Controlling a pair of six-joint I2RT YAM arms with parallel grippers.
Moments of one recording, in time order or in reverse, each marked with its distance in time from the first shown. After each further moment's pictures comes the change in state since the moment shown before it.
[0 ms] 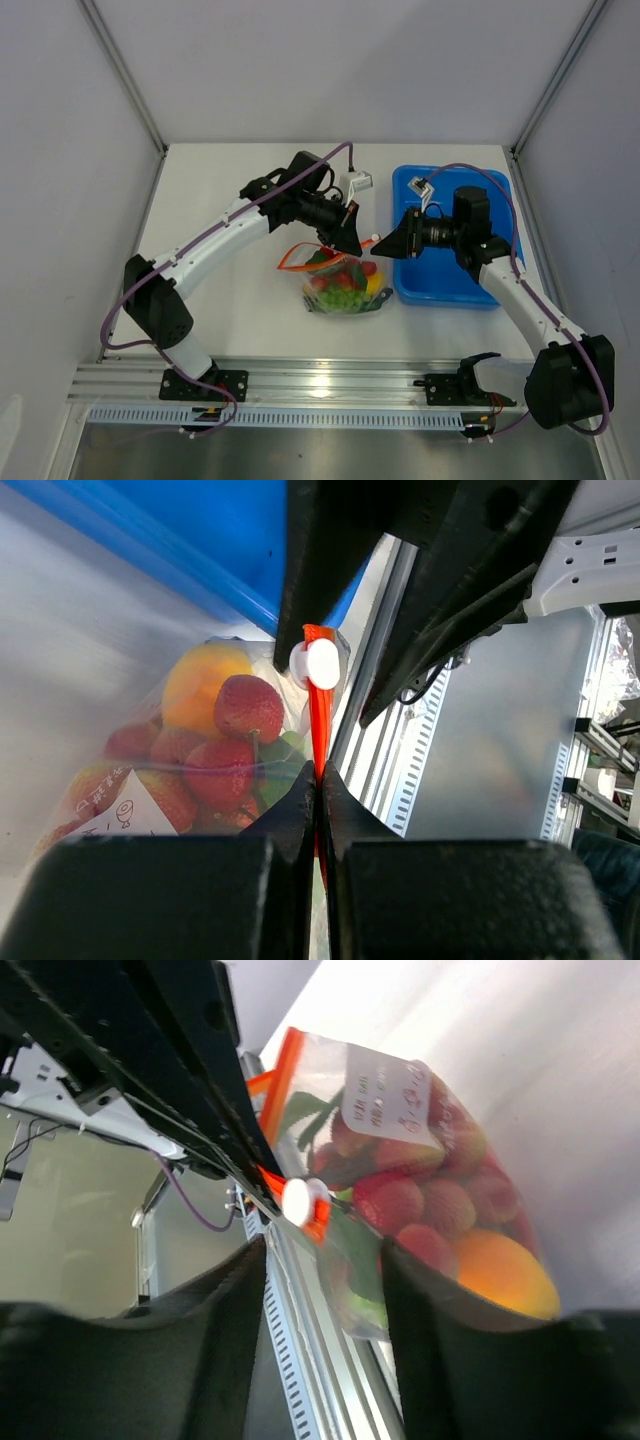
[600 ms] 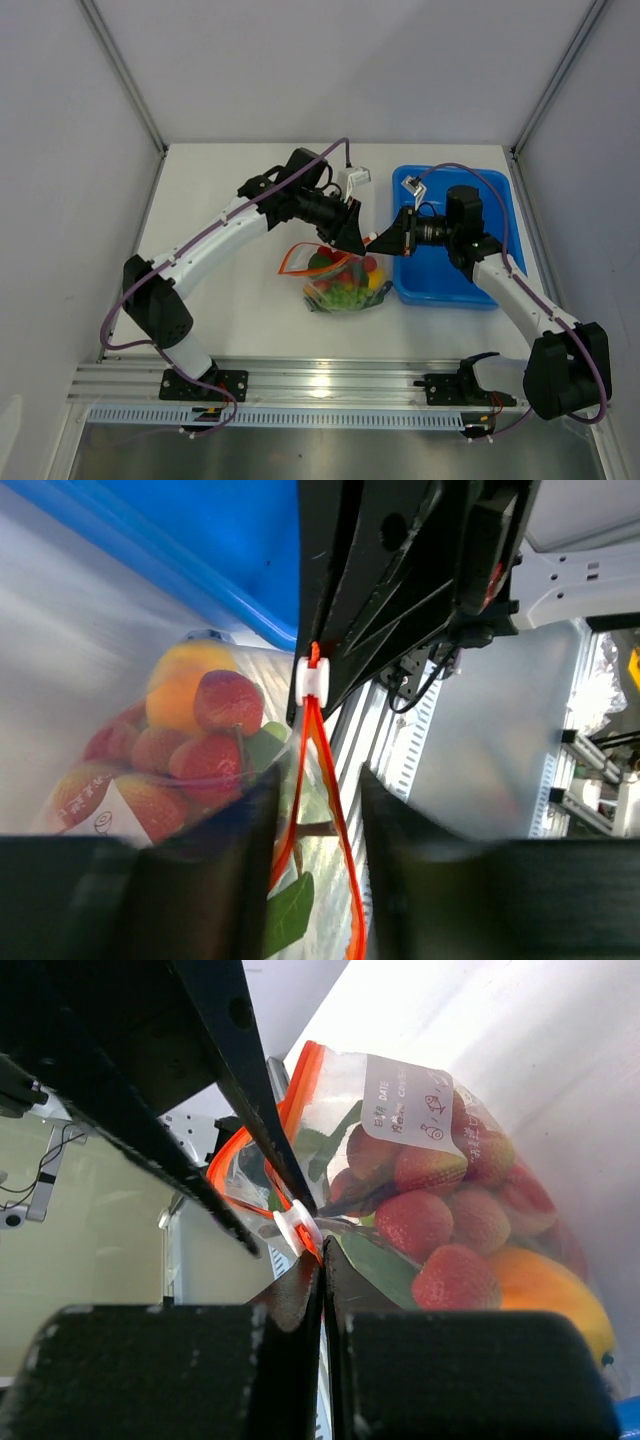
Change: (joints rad) left arm 0.010 0.000 0.005 0.009 0.005 -0.030; right arm 0.038 0.059 -0.011 0.149 -0.027 0.115
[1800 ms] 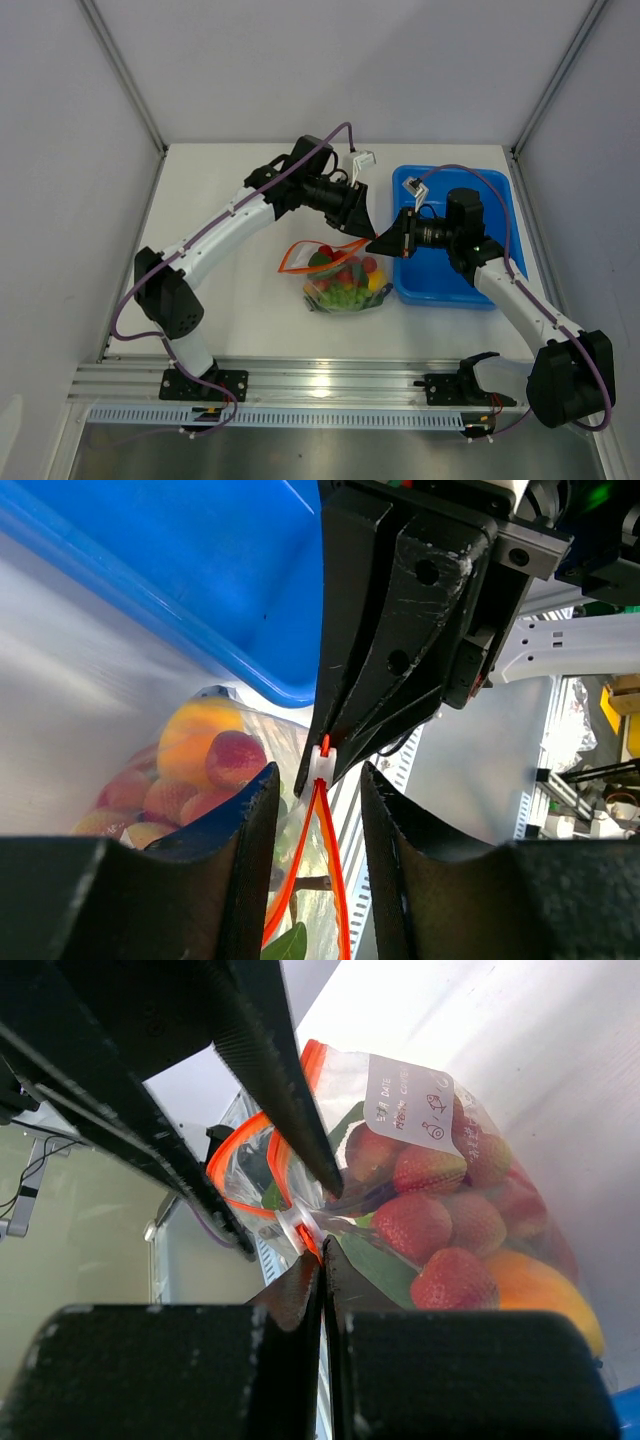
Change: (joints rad) left arm 0.010 0.079 0.124 0.042 0.010 -0.104; right arm 0.019 -0.042 -0.015 -0.012 0.068 0.005
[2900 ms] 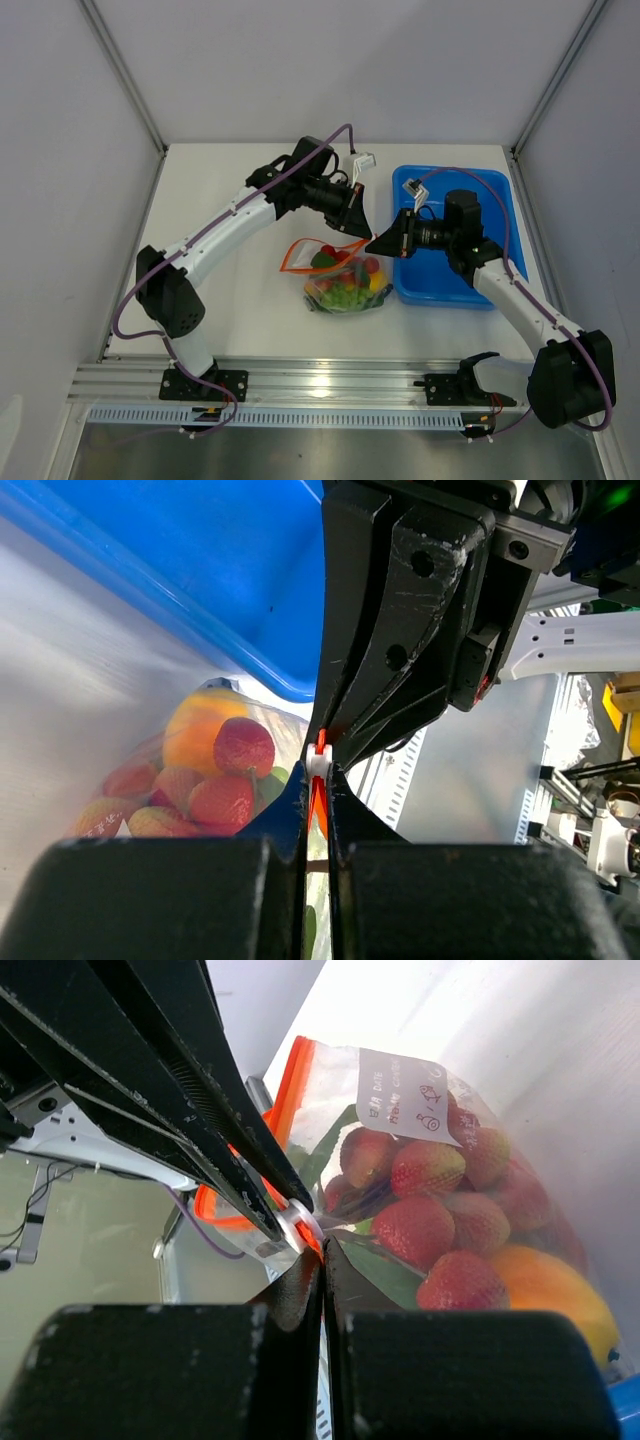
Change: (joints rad) left arm 0.001 0.011 0.000 -0.015 -0.004 0.013; right arm 0.006 0.000 -0.009 -0.014 0.048 0.046
